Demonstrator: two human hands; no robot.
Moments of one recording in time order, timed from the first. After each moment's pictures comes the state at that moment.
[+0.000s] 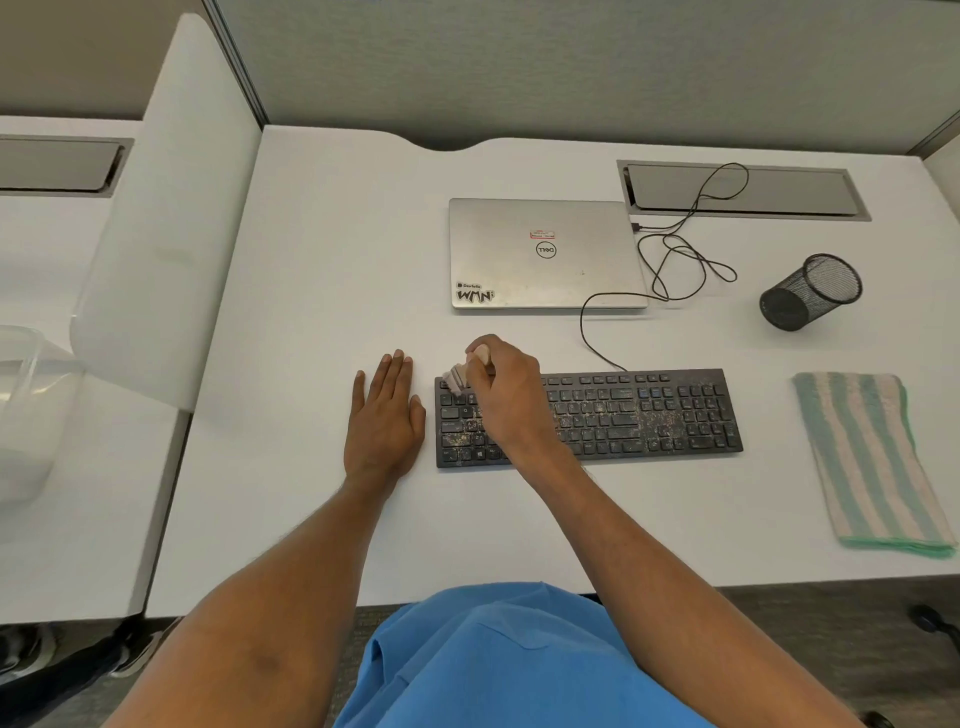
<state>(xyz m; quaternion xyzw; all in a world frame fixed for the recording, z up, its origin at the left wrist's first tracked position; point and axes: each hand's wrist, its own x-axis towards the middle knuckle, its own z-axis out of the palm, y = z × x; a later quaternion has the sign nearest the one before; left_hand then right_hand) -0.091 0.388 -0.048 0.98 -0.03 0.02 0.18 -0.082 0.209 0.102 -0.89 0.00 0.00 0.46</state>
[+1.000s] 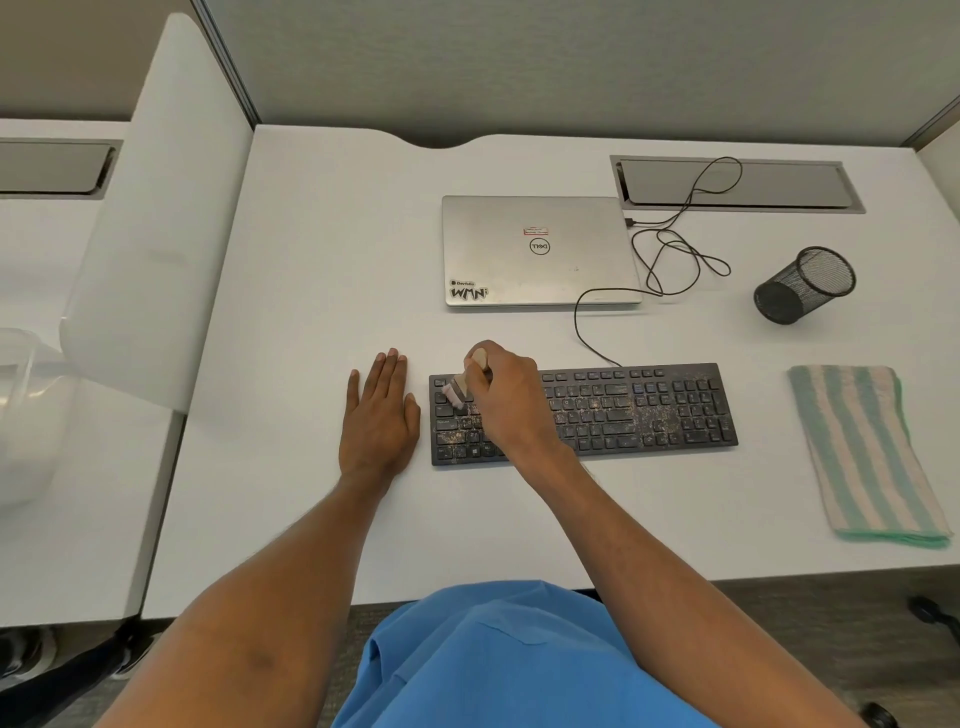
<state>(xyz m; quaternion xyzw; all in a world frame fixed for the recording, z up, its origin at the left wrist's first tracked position) -0.091 0.388 -0.049 0.98 -0.03 0.02 0.18 -0.089 0.202 0.110 -0.89 0.01 0.05 0.44</state>
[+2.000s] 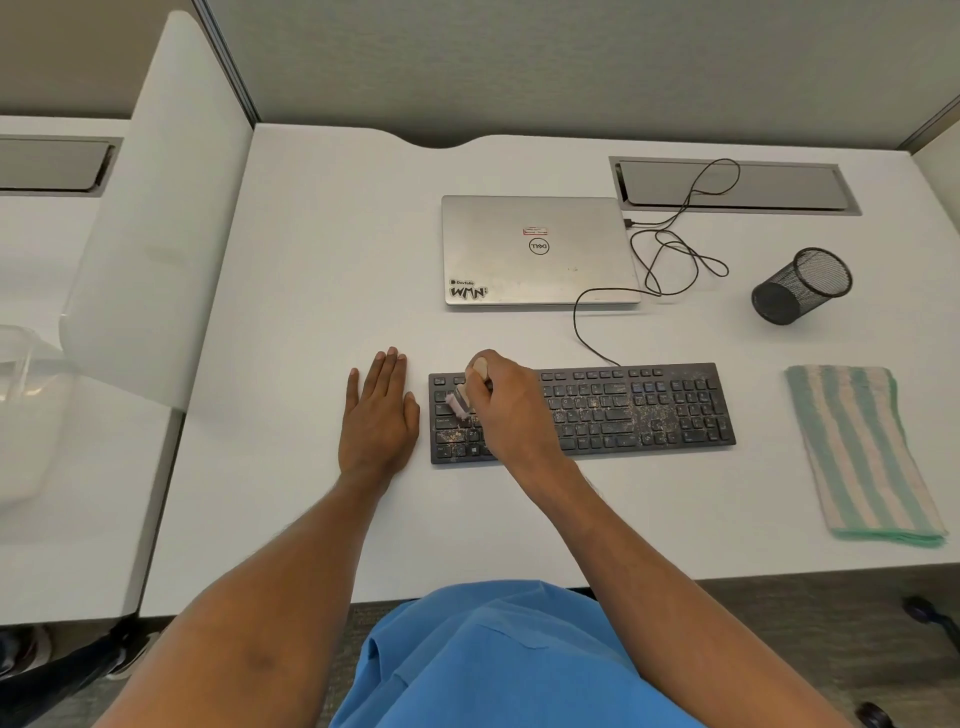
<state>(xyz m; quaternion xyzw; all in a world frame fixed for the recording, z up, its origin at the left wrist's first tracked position) -0.090 0.388 -0.049 0.98 -0.03 0.01 0.17 -0.103 0.201 0.114 -0.90 0.00 0.05 0.44</state>
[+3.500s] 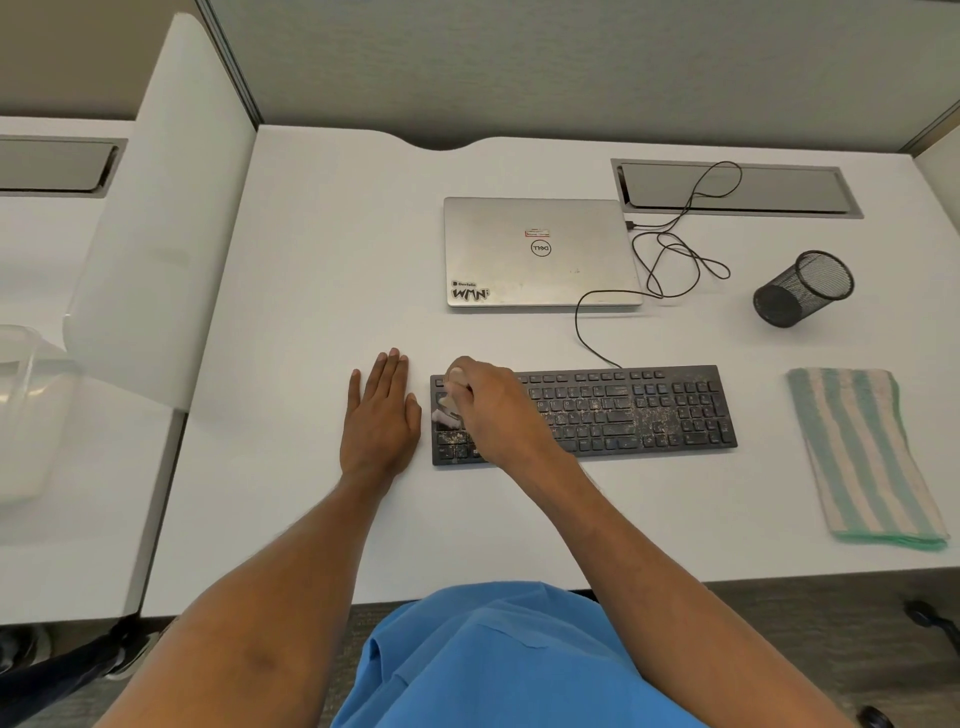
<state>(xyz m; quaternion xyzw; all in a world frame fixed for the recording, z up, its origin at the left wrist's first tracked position) -0.091 0.388 -0.047 0.98 -0.03 0.00 0.17 -0.095 0.211 0.105 -0.91 -0.08 0.12 0.38</state>
